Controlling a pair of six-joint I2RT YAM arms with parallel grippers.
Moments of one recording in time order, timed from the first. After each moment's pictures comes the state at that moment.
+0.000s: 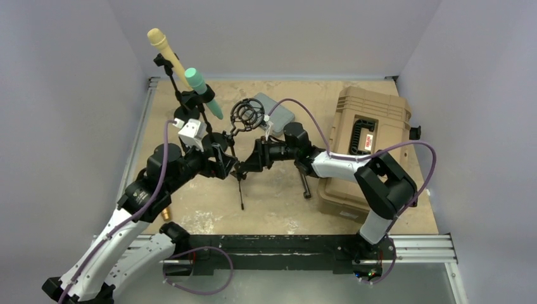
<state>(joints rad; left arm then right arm) -0.58 0.66 0.86 -0.50 0.03 -0.36 0.74 1.70 0.92 0.52 -0.73 0.68</state>
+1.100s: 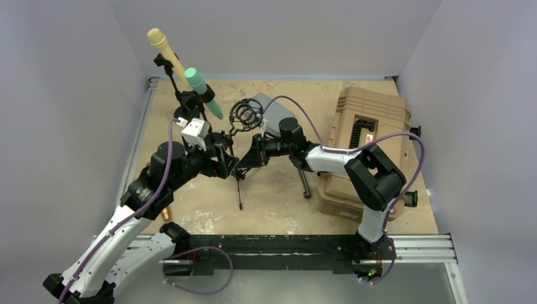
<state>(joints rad) -0.58 0.69 0.86 -0.50 0.04 -0.36 0.71 1.83 1.02 0.55 -0.87 0.67</state>
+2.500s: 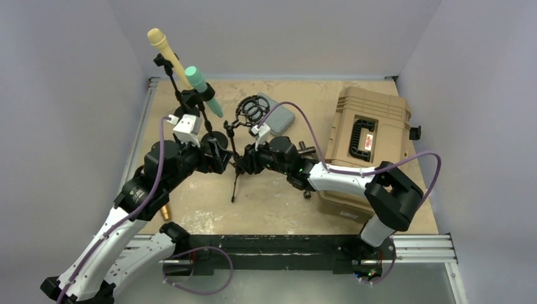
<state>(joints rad) -0.58 0.69 0.92 -0.54 -0.06 -0.36 0.94 1.64 0.93 0.45 -0.07 0.31</state>
